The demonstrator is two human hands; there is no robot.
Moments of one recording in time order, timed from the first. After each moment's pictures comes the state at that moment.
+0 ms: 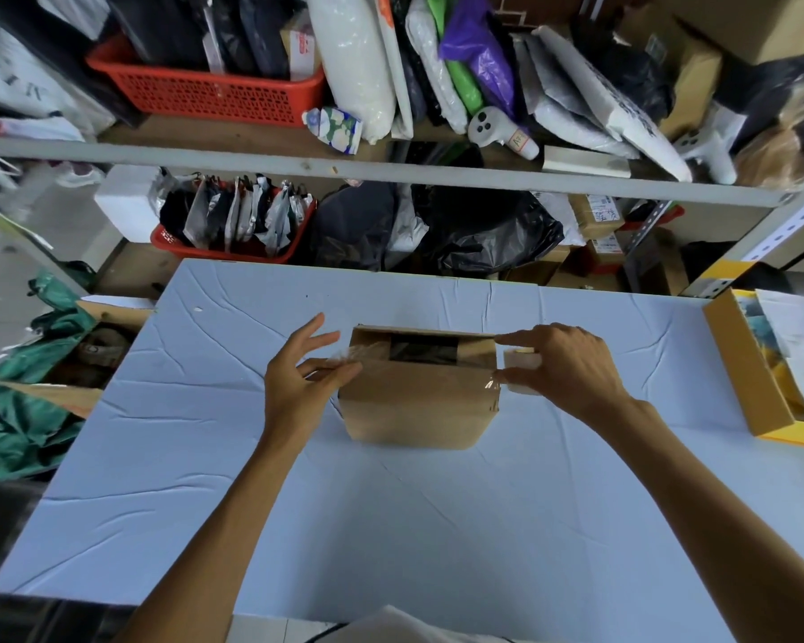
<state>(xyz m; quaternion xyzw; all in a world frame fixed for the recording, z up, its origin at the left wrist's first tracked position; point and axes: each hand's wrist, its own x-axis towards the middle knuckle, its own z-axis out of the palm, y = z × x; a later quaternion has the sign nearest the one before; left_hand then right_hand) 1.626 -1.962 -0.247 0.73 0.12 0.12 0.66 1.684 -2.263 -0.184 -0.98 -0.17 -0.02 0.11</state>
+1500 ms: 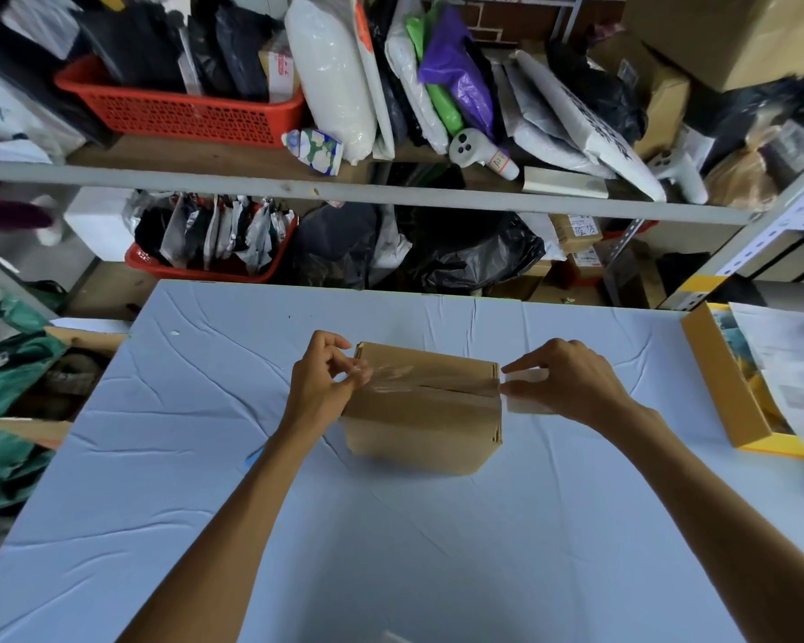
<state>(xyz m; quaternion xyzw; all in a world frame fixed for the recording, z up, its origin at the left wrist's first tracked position) 1.679 -1.986 -0.249 0.83 0.09 0.06 0.55 1.707 -2.281 -0.180 -0.98 -0.08 0.09 0.13</state>
